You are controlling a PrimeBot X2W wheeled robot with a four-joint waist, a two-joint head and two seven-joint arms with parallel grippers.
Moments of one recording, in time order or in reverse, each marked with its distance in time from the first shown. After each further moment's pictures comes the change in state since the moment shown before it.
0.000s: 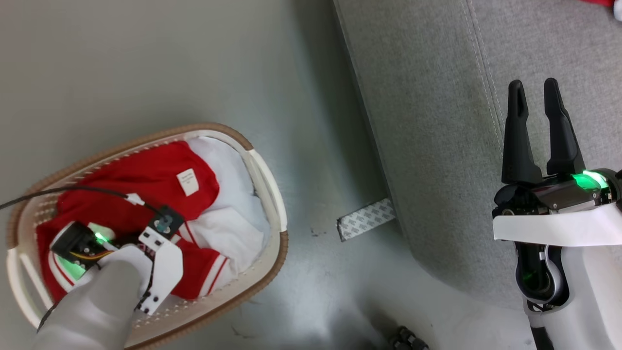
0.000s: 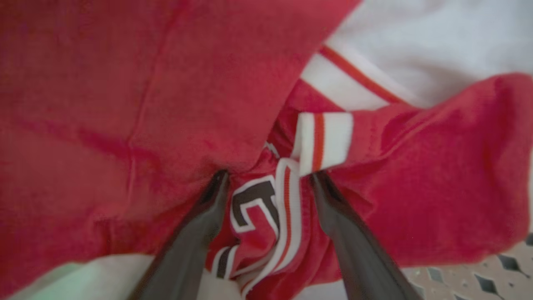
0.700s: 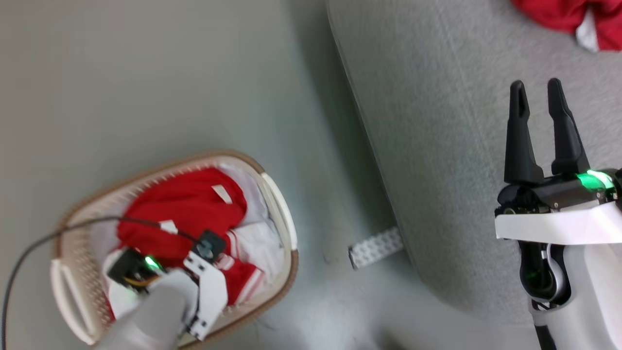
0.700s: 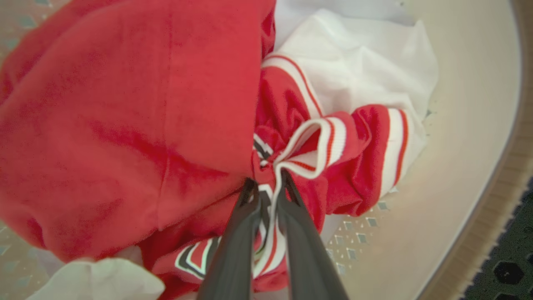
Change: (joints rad) left arm 0.062 -0.115 -0.005 0.005 -0.069 0.018 -0.083; right arm -0.007 0.000 -0.016 0.022 -0.043 0.000 0.000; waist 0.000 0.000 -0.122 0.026
